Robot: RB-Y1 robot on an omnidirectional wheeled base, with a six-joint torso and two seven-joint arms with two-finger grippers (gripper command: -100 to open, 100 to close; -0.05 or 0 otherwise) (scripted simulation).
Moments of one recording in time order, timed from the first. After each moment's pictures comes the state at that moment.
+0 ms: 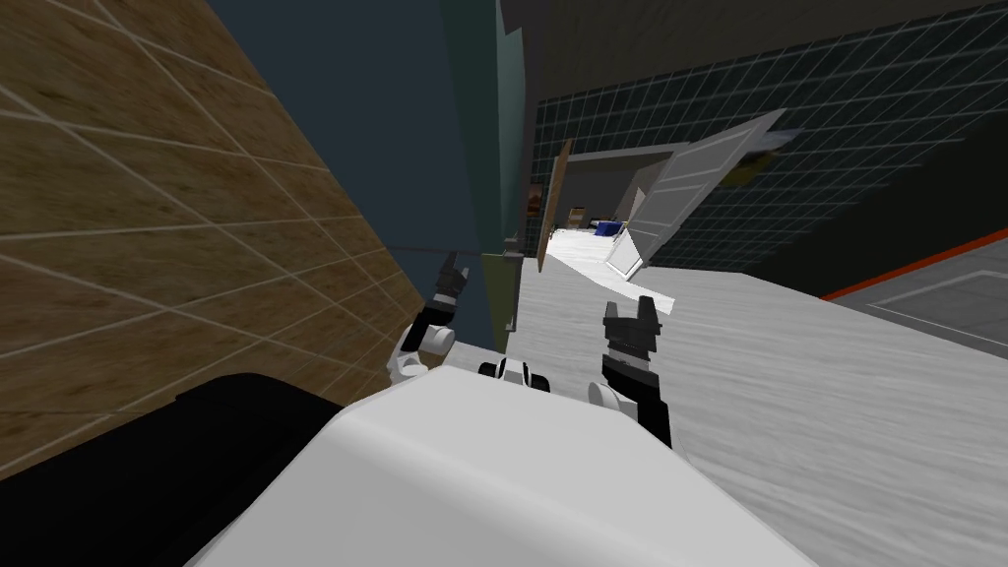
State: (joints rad) left arm 0.32 0.19 0.00 -2.39 0.08 -0.02 0.04; right arm 0.54 0.00 -0.01 -2.22 -0.06 -0.47 -0.04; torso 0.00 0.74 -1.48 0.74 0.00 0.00
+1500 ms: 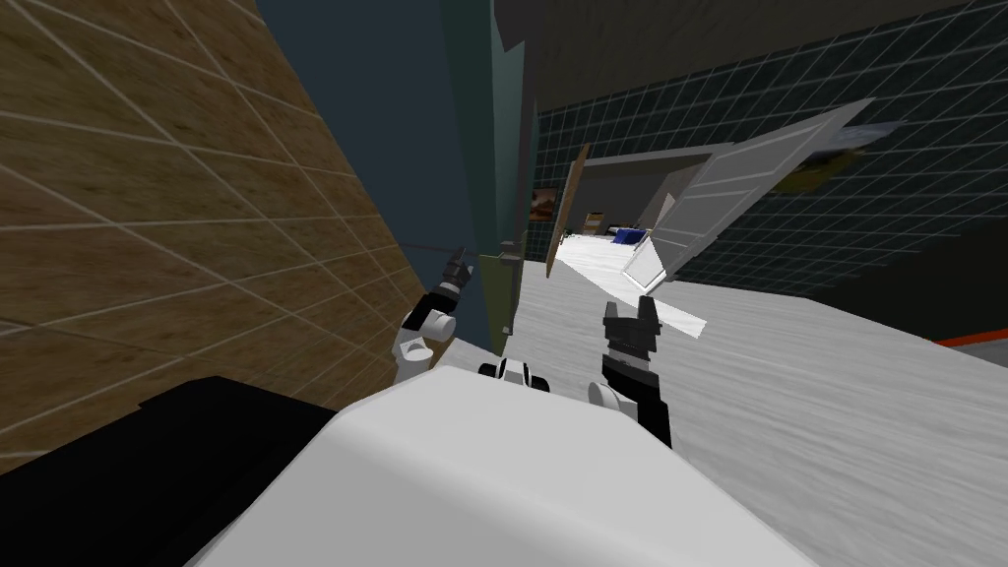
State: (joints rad) left arm 0.16 0.18 0.03 -2.43 0.12 0.34 0.03; right arm 0.54 0.00 -0.01 -2.22 -0.06 -0.47 -0.04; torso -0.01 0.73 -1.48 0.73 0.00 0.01
